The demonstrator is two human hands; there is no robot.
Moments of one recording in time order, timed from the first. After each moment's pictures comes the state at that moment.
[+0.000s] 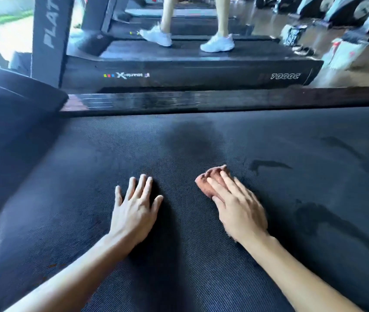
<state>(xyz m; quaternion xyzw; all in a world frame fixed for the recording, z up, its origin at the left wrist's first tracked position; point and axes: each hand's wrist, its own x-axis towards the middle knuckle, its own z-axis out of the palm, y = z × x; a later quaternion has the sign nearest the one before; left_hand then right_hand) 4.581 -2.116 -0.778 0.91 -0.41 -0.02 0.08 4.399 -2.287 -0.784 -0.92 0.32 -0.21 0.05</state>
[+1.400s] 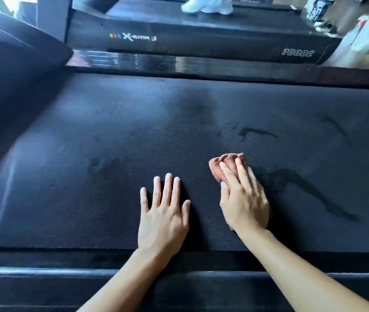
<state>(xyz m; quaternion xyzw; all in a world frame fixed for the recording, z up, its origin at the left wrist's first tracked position) 4.400 -2.091 -0.792 0.92 -0.38 0.03 0.09 4.306 -2.251 -0.790 -0.90 0.39 -0.21 0.03</state>
